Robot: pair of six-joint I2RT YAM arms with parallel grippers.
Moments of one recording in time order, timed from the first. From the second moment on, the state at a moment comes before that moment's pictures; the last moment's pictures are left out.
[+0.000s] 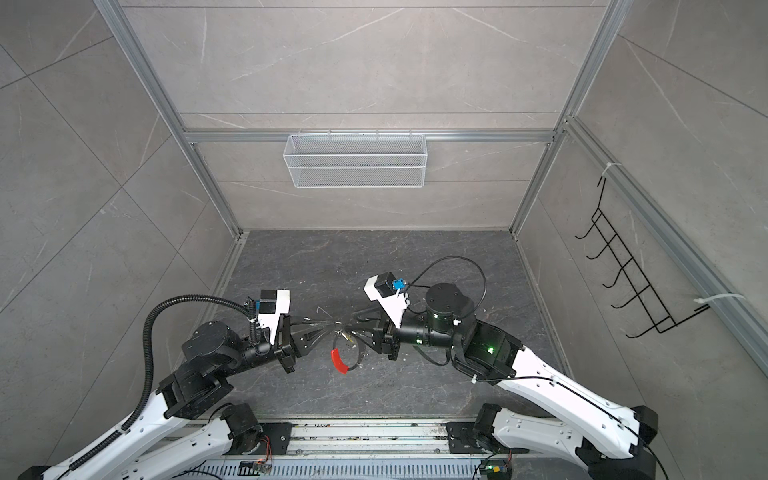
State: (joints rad) left arm -0.89 0.62 0.76 -0.02 0.41 -0.31; right arm 0.98 1.00 1.11 -0.27 -0.39 0.20
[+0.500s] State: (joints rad) left arm -0.89 0.61 0.75 0.00 0.41 -0.31; right arm 0.98 1.06 1.11 -0.19 -0.48 0.27
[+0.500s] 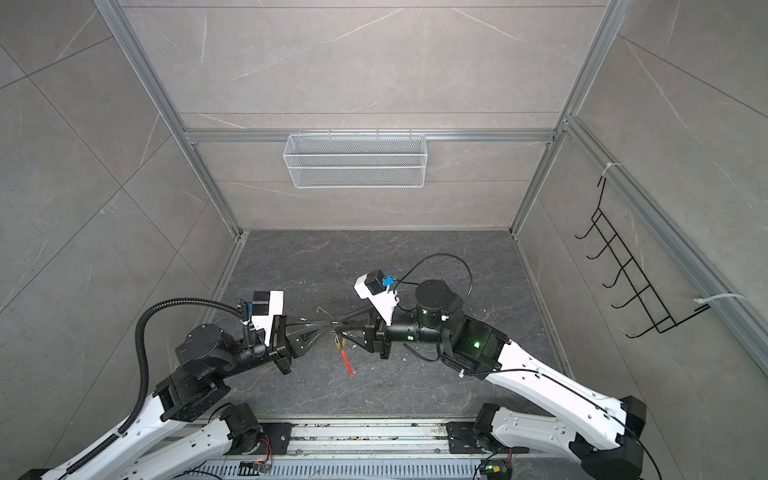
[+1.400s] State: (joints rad) left arm -0.89 0.62 0.84 -0.21 0.40 -0.32; right arm 0.98 1.17 1.43 -0.65 -0.46 0.12
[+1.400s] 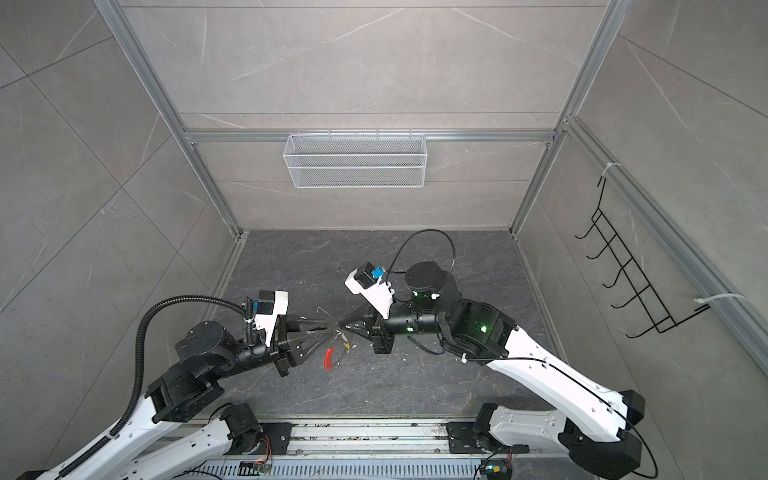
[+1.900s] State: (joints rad) left arm -0.89 0.86 1.05 -0.51 0.60 -0.23; right arm 0.98 1.29 1.66 -1.09 -0.44 -0.07
